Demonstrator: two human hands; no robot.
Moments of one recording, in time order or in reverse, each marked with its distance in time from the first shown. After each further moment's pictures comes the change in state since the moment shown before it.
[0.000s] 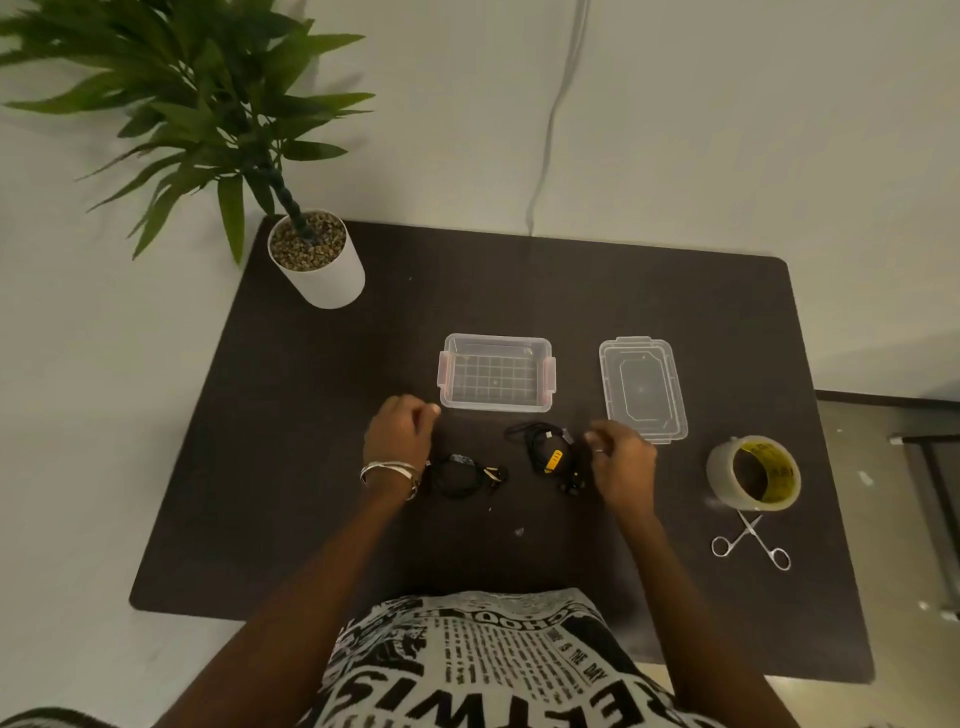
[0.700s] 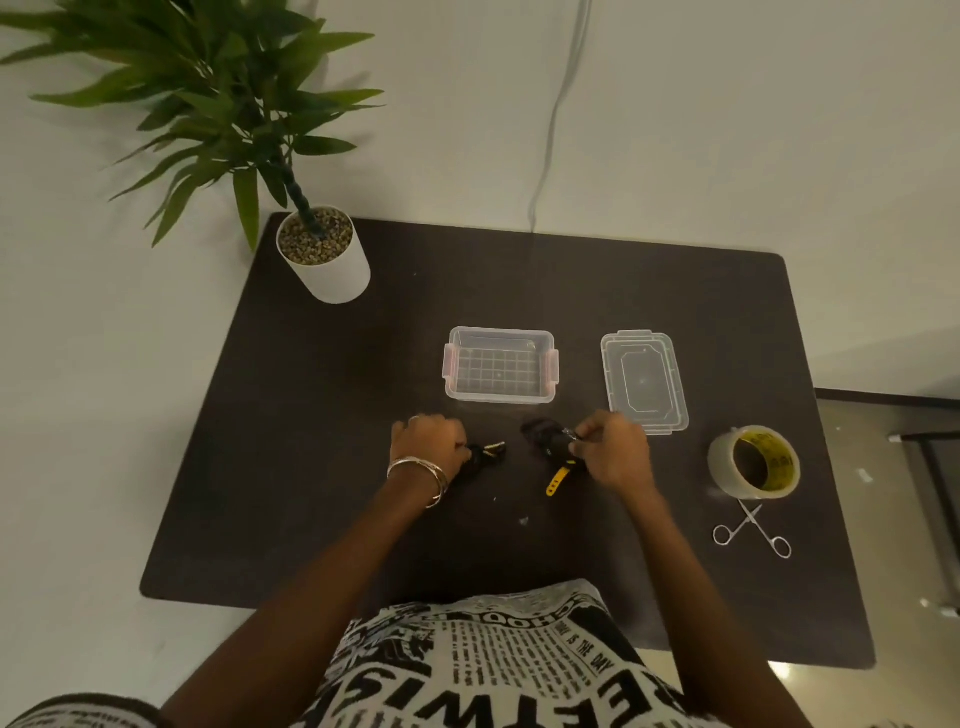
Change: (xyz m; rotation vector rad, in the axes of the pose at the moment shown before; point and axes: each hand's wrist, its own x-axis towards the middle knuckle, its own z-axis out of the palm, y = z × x) left_hand -0.020 0.024 -0.003 0.612 -0.431 0.224; right_hand -0.008 -0.037 -0.022 -0.018 -0.254 0.158
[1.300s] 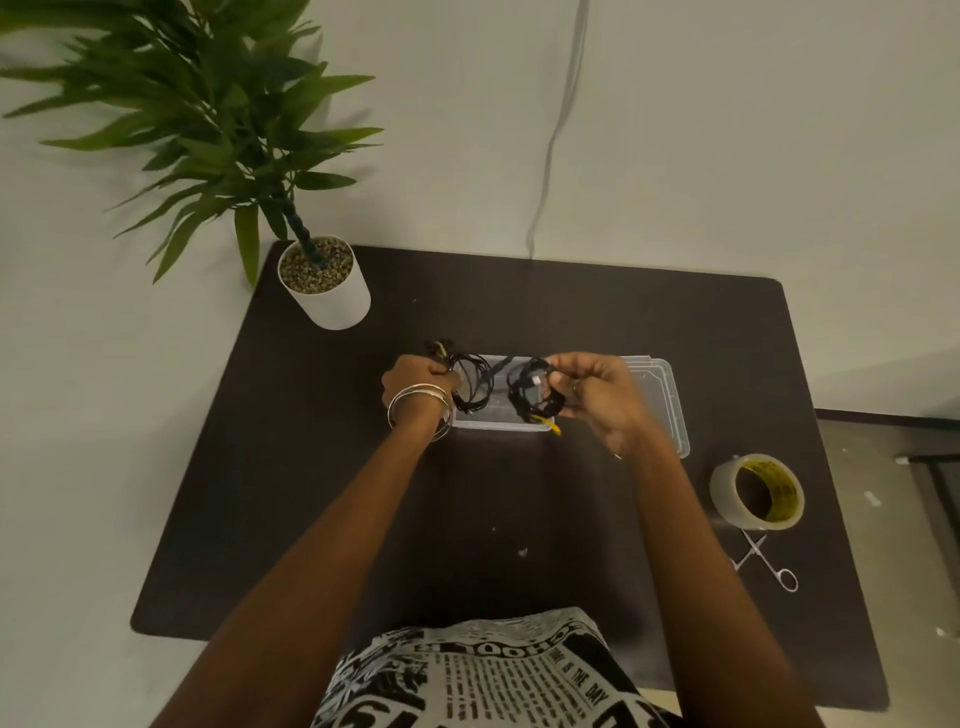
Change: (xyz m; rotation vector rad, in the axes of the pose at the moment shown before) left_hand 0.060 0.007 -0.072 -0.951 0.250 -0.512; right_hand 0.033 -0.079 -0.042 0.747 -0.250 -0.080
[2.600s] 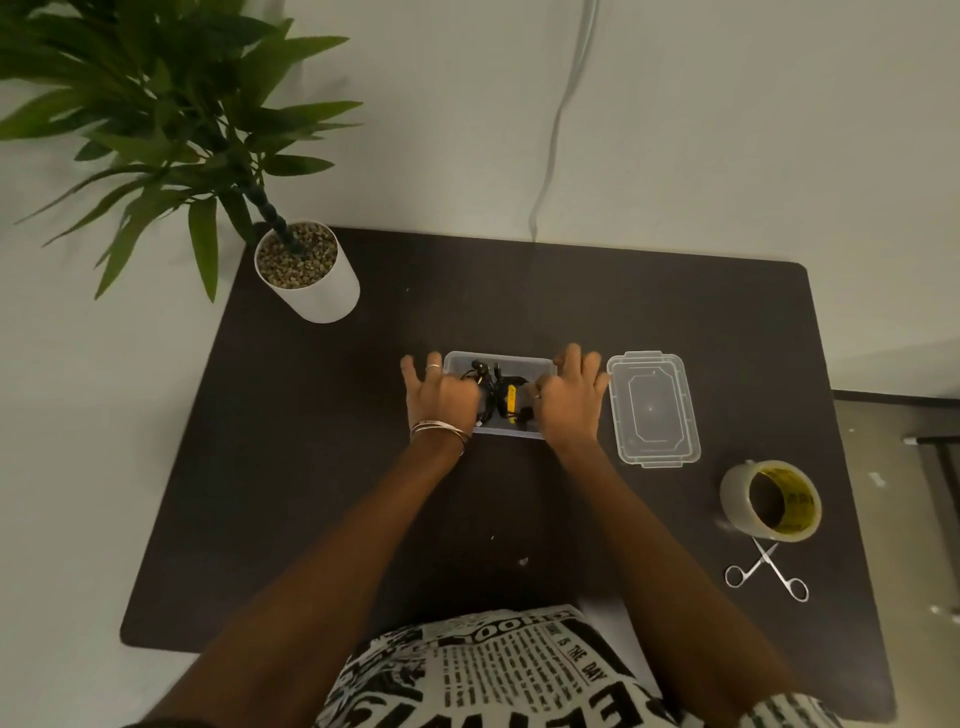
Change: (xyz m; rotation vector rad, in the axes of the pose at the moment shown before) left_hand 0.015 -0.017 0.045 1.077 0.014 0.580; right_hand 0.072 0.069 0.033 -1.299 0.378 -0.251
